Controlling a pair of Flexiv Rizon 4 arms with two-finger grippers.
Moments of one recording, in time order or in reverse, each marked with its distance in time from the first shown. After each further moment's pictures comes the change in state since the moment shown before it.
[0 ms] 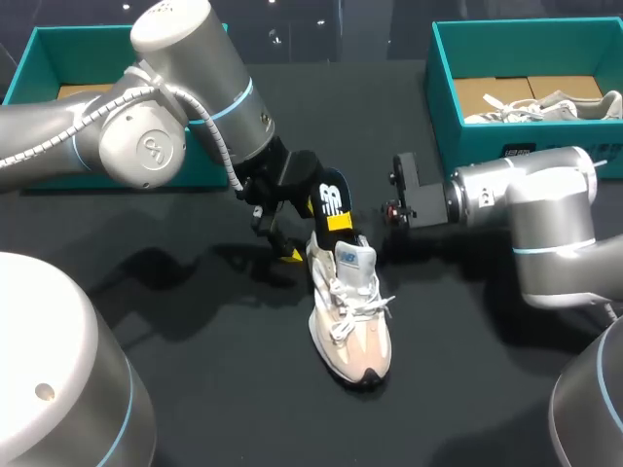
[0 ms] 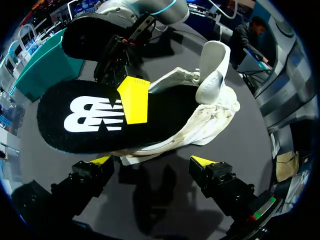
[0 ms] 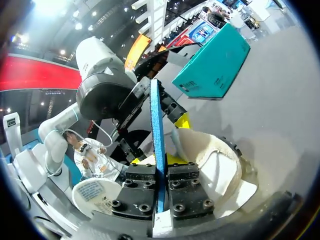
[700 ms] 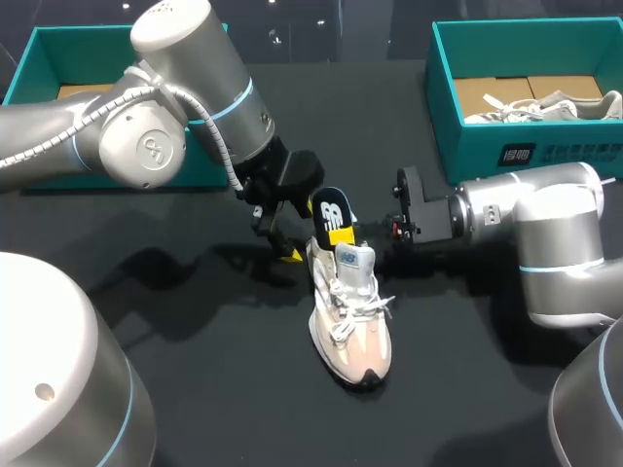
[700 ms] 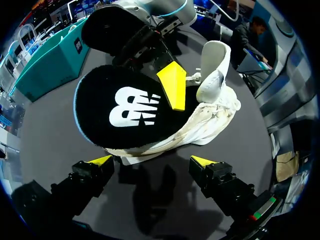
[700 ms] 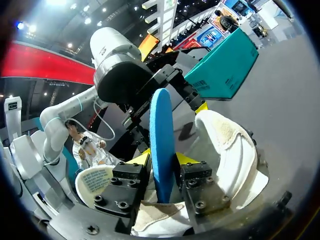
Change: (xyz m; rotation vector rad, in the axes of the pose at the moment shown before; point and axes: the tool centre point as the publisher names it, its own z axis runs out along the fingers) left arm 0.000 0.000 0.000 0.000 0.000 0.000; right arm 0.024 -0.011 0.003 -0.004 0.010 -0.109
